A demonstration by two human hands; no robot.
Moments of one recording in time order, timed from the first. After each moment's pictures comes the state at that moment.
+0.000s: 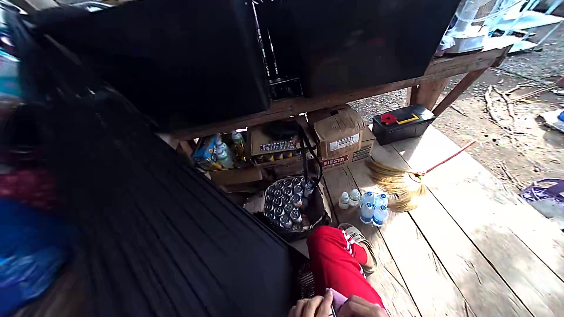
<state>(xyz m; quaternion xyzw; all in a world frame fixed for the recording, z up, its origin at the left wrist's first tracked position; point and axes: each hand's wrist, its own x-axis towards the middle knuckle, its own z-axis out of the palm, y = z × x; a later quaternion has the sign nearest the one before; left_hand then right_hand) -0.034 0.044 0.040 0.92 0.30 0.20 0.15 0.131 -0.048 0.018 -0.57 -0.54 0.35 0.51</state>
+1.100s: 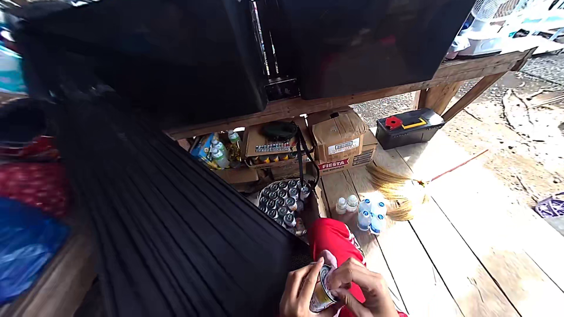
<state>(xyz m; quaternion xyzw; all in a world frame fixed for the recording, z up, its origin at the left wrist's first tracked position) 0.053 0.067 0.038 0.83 0.34 0.38 0.20 0.209 0.006 0.023 -0.47 -0.58 0.20 0.64</state>
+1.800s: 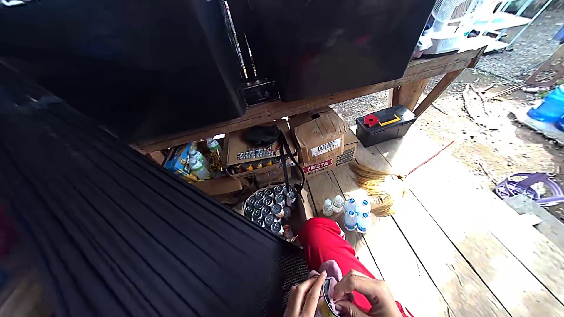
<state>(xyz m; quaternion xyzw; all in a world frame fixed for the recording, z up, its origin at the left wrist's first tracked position) 0.077 0.061 0.028 0.84 0.31 0.36 0.25 0.239 -0.018 0.018 -0.50 -0.55 0.24 0.62</state>
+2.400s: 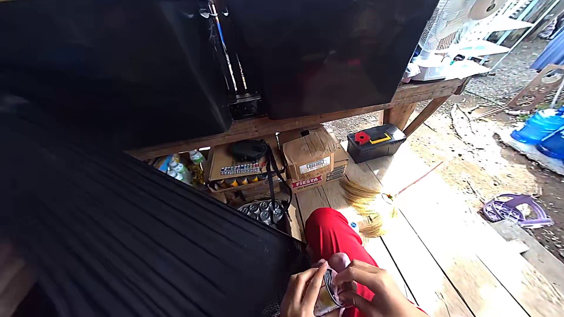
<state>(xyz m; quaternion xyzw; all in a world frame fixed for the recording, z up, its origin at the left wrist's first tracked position) 0.172 0.096 0.037 0.85 0.29 0.38 0.23 0.351 0.011 0.044 -0.54 -0.65 0.16 0.51</state>
